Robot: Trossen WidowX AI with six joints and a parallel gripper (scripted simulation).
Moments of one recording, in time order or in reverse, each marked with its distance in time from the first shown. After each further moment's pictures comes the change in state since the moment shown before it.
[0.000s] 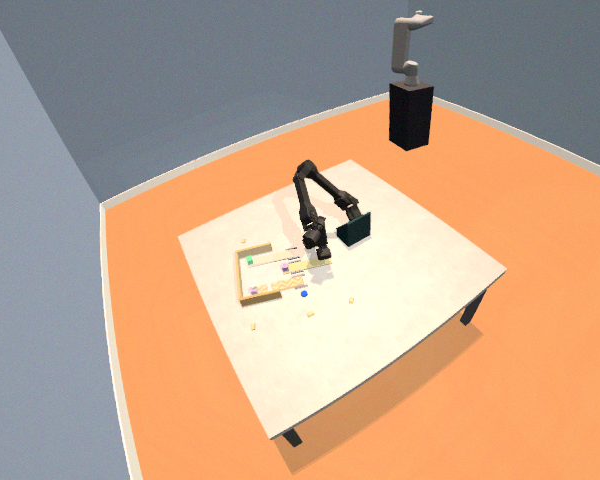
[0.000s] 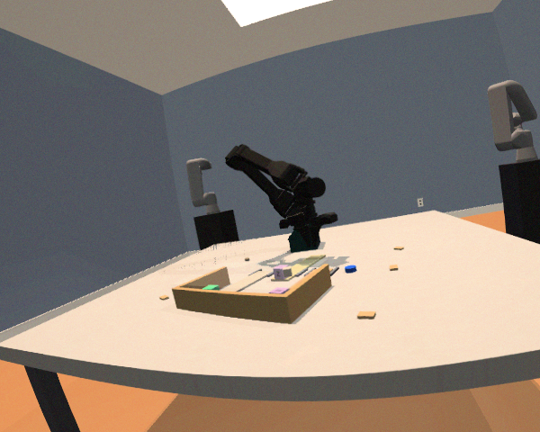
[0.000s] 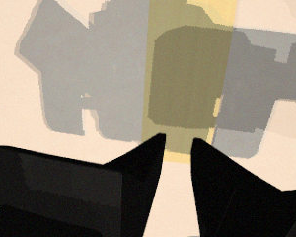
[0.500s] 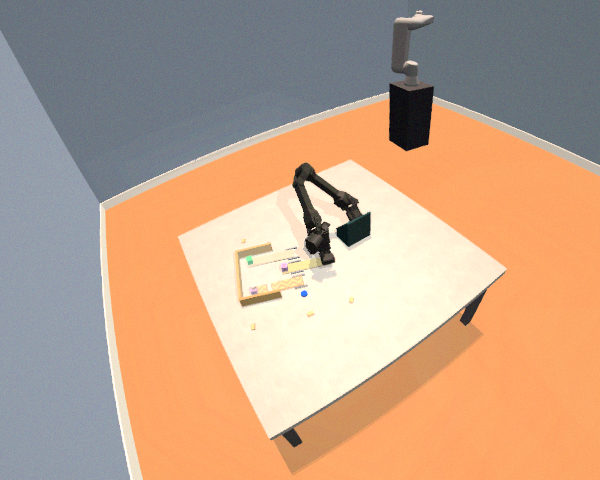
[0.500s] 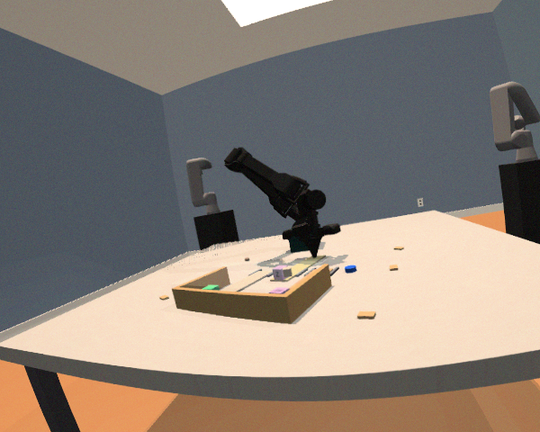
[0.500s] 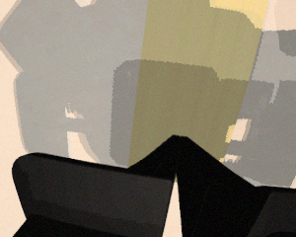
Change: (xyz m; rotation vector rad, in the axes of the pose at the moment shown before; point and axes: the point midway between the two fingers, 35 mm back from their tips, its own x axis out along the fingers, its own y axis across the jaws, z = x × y) arm 0.040 -0.001 -0.011 -0.072 -0.032 0.005
